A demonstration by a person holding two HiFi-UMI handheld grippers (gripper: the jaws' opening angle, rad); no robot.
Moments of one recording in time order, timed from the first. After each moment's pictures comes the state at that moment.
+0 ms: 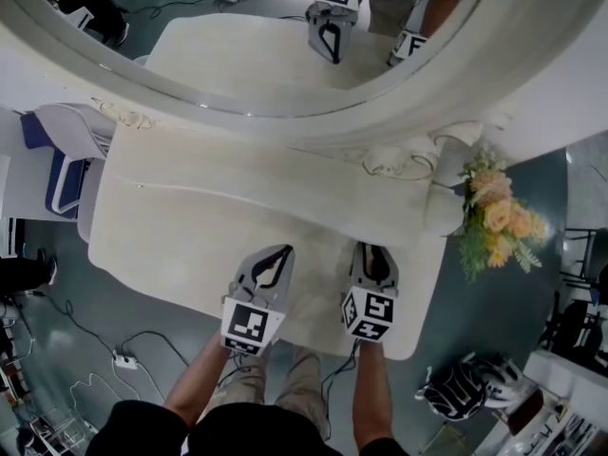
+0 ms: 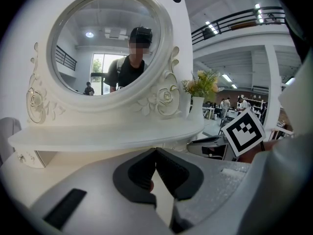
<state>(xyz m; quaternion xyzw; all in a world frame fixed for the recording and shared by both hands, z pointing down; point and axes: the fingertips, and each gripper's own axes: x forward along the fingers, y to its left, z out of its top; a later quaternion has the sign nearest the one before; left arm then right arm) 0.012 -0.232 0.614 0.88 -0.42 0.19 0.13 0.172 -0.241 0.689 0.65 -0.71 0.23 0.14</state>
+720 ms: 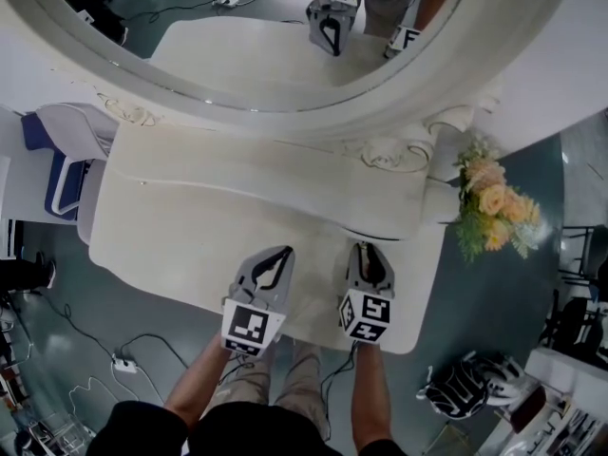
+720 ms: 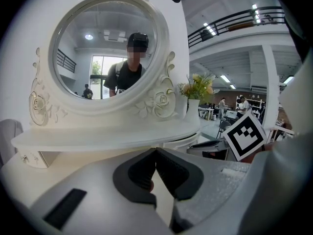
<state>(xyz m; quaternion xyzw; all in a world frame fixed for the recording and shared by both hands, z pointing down) 0.008 -0.214 0.603 0.88 -0.42 0.19 0.12 0.162 -0.216 0.688 0.65 -0.71 0.23 0.15</state>
